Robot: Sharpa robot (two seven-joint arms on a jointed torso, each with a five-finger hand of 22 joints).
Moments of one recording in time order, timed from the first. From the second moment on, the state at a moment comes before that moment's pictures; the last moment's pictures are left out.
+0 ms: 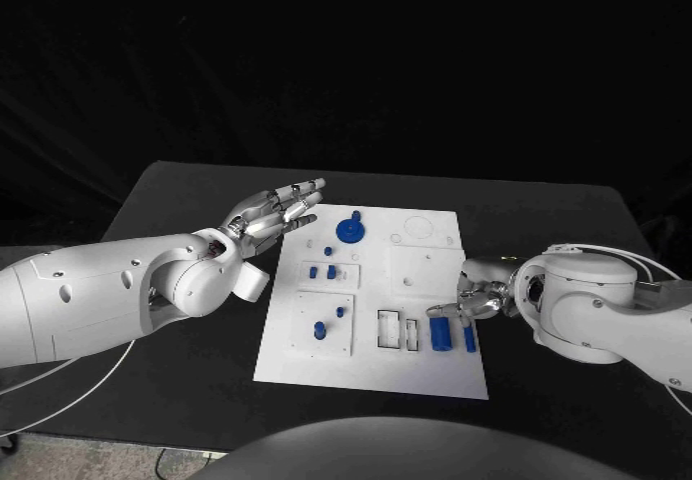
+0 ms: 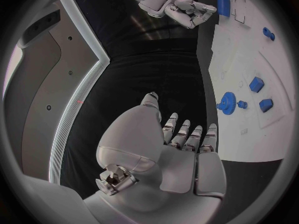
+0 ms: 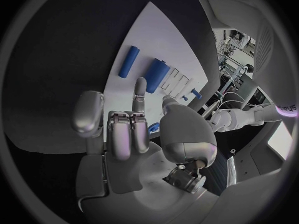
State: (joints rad) left arm 1.21 -0.92 -0.22 1.57 -0.11 -0.13 0.44; left_hand 1.33 0.17 -0.19 0.28 0.44 0.33 0.07 0.05 0.04 0.04 0.13 0.28 0.03 0.05 0.21 0.03 0.02 0.15 0.04 0.30 0.02 0.10; right arm 1.17 -1.01 -0.13 1.88 -1.42 0.10 -0.63; right_hand 0.82 -0.03 0.00 0.29 0.07 1.26 -0.02 0.39 0.53 1.47 -0.07 1.57 1.31 1.46 -0.13 1.54 1.31 0.11 1.46 -0.01 1.01 1.31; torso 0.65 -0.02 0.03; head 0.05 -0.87
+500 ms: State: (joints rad) left arm 1.21 -0.92 -0.22 1.56 -0.11 -0.13 0.44; left_hand 1.33 0.17 -0.19 0.28 0.44 0.33 0.07 0.05 0.04 0.04 0.13 0.28 0.03 0.05 0.21 0.03 0.01 0.15 0.04 0.30 0.02 0.10; right arm 1.15 -0.97 -0.13 1.85 -1.45 0.10 -0.63; right_hand 0.84 -0.06 0.00 0.29 0.06 1.25 -0.02 0.38 0.55 1.47 -0.07 1.57 1.31 1.46 -0.13 1.53 1.31 0.11 1.46 -0.01 0.99 1.31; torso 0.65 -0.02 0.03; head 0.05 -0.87
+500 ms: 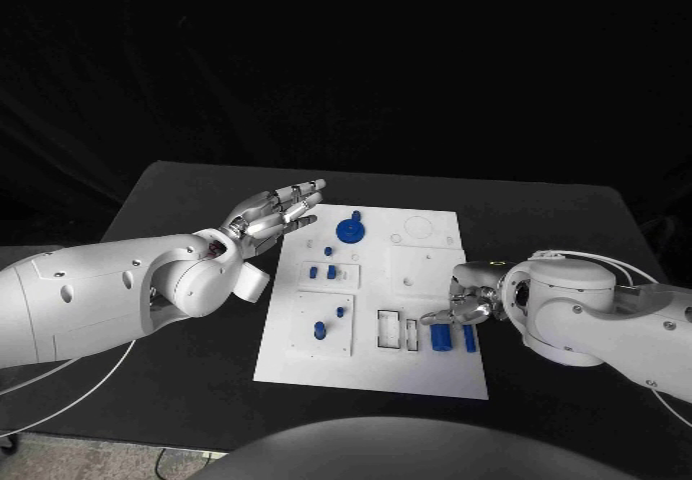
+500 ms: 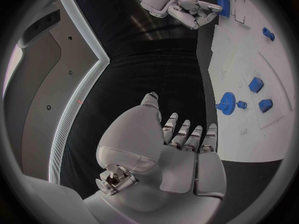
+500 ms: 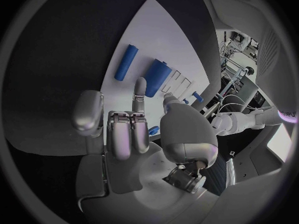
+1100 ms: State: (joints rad) left arm 1.21 -0.92 -0.22 1.56 -0.11 -0.13 0.44; left_hand 1.33 0.18 -0.20 0.28 0.45 0.33 0.07 0.05 0.04 0.04 0.13 0.29 0.04 0.05 0.21 0.03 0.01 0.15 0.04 0.30 0.02 0.10; right arm 1.11 -0.92 -0.13 1.80 -1.50 0.11 -0.64; right_hand 0.94 -0.05 0.03 0.26 0.26 1.23 -0.01 0.35 0.58 1.47 -0.07 1.57 1.31 1.46 -0.13 1.52 1.31 0.11 1.46 -0.01 0.95 1.31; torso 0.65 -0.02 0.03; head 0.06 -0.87
